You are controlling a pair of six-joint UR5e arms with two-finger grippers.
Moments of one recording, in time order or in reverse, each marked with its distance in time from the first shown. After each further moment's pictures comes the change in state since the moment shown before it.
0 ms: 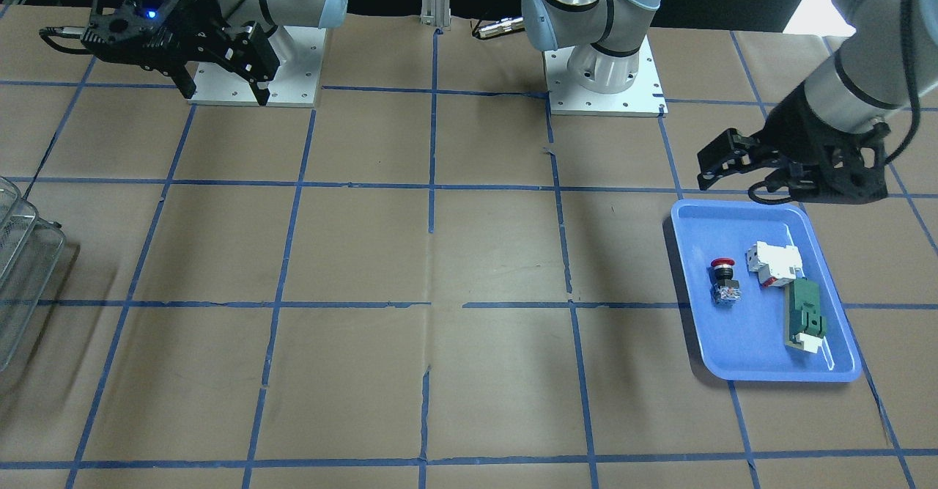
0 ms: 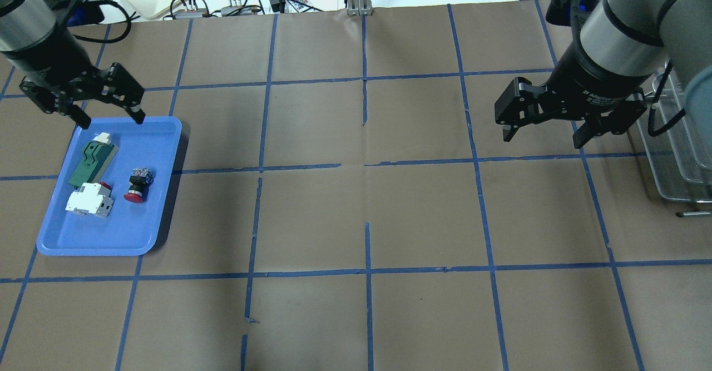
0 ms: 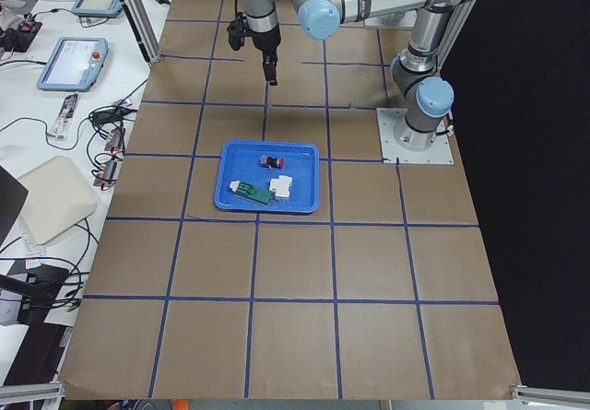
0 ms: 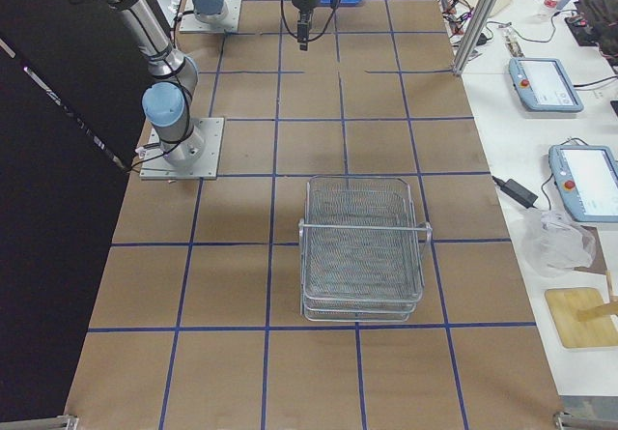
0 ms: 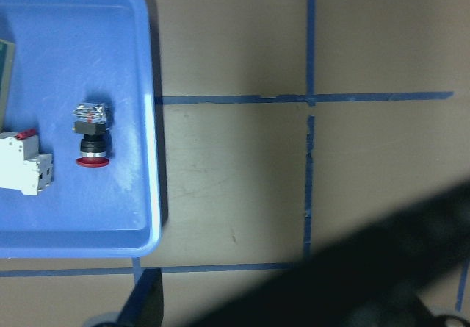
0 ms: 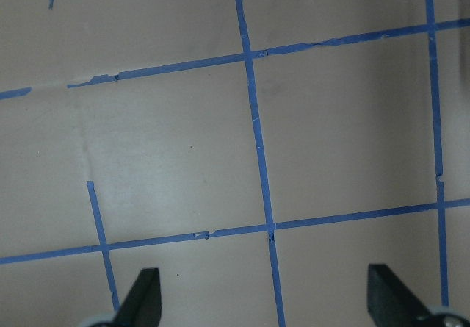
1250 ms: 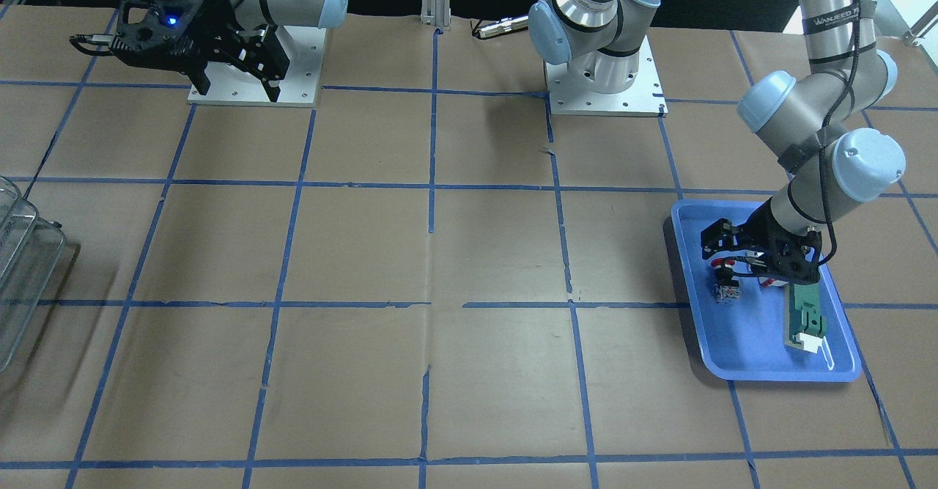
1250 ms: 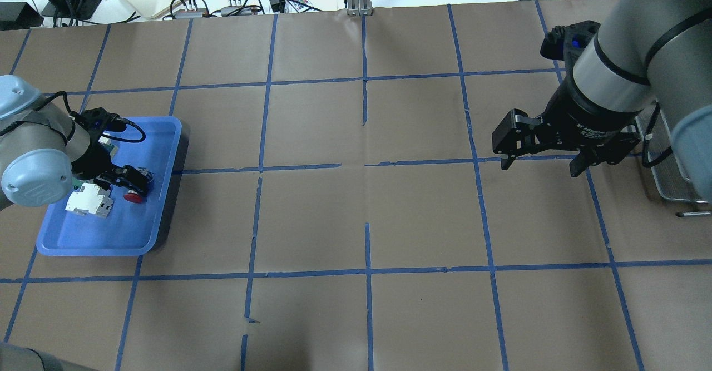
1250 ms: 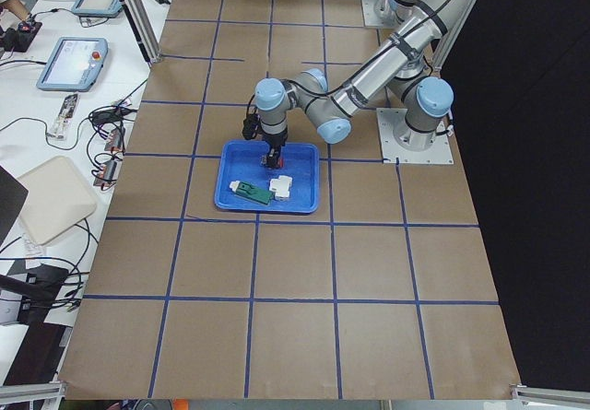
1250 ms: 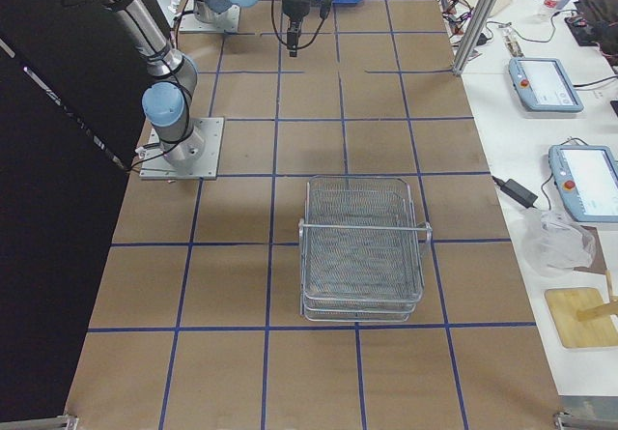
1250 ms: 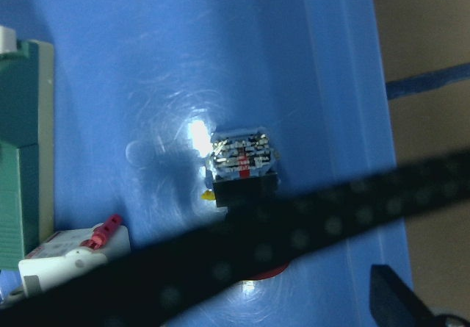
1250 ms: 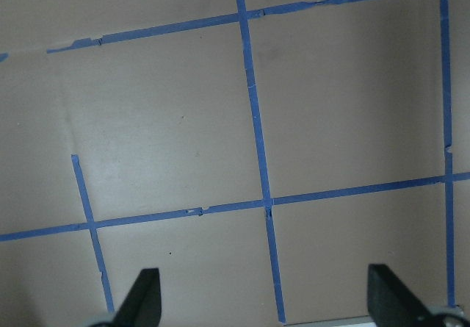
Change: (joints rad) left arm 0.170 -0.199 -0.422 0.676 0.031 0.366; right arm 0.000 -0.037 0.087 -0.002 -0.003 0.002
